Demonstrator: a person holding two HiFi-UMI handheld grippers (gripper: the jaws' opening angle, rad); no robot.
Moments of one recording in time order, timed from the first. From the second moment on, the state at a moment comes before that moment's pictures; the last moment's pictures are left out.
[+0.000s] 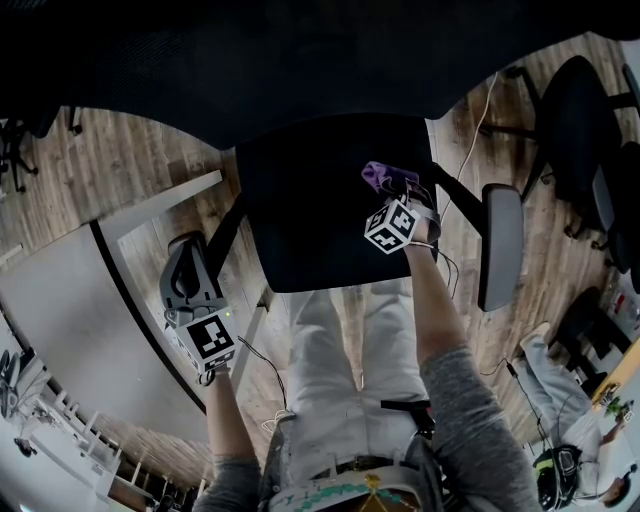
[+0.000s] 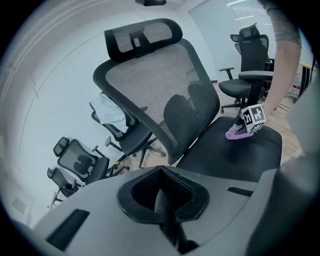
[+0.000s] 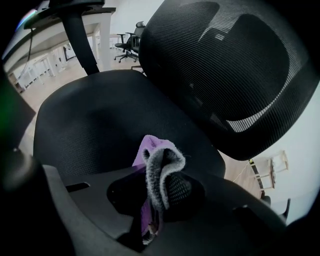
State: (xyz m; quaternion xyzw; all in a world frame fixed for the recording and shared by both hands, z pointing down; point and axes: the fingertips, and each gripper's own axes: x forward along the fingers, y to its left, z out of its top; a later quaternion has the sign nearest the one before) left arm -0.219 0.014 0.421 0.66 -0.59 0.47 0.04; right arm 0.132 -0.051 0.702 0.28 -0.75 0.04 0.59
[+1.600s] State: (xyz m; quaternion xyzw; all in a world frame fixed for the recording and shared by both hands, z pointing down) left arm -0.219 0.014 0.420 0.66 -0.59 0.46 0.05; right arm 0.203 -0.048 0.689 0.36 -0.71 0.06 0.60
